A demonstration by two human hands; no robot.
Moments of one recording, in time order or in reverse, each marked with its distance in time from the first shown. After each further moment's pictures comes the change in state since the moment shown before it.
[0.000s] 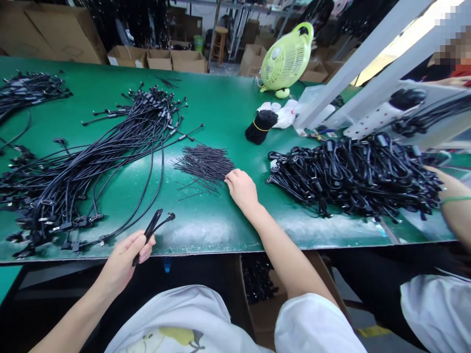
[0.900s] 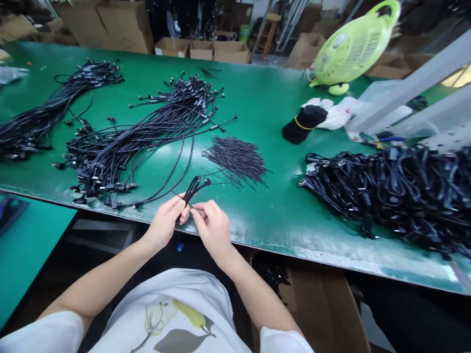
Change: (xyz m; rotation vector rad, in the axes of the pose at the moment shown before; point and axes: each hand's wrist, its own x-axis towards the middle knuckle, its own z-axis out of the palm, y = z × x) left_hand 0.016 -0.005 0.044 -0.124 0.019 0.225; right_hand -0.089 -0.169 -0.013 0.696 0.062 0.002
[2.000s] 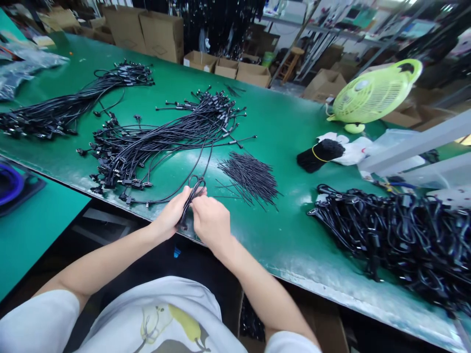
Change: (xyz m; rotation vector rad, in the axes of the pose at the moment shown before) left_hand 0.014 0.019 -0.016 0.049 0.106 0.129; right_hand 0.055 -0.016 0.012 -0.438 -0.115 -0.471
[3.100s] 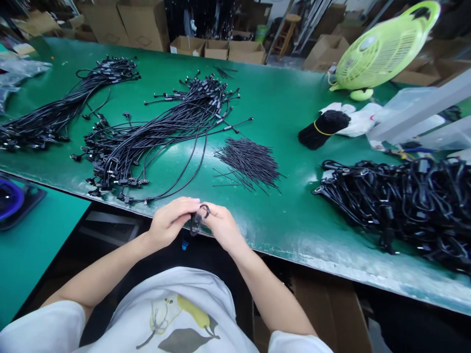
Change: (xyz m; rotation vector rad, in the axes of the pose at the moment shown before) left_hand -0.025 -0.018 -0.024 0.521 -0.215 0.656; right_hand -0.036 0.005 -0.011 1.100 -0.310 0.610
